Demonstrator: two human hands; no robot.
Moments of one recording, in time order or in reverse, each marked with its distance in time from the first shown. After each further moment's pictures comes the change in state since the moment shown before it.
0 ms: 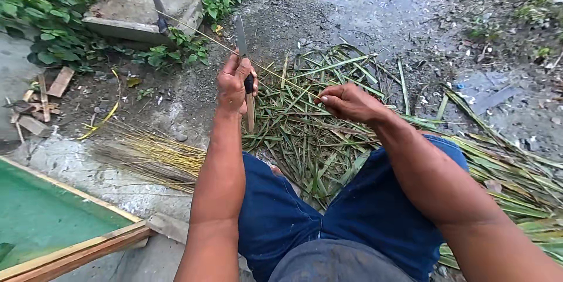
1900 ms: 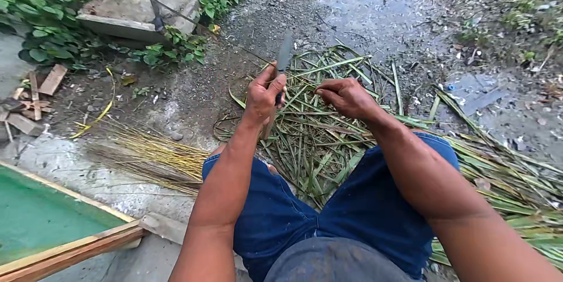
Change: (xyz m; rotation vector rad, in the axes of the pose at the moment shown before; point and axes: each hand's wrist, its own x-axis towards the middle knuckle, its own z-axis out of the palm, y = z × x) left_hand -0.039 -0.014 0.056 0.036 -0.173 0.006; right_hand -0.002 -0.001 0.000 -0.347 0.211 -0.164
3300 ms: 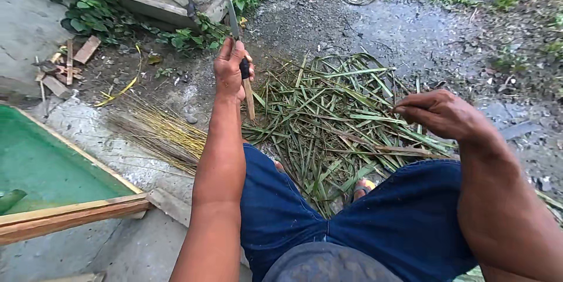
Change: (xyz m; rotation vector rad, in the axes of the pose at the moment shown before) left_hand 0.021 0.029 -0.110 -0.133 0.396 0.048; right_hand -0.056 0.008 -0.084 -0.168 -0.126 -0.038
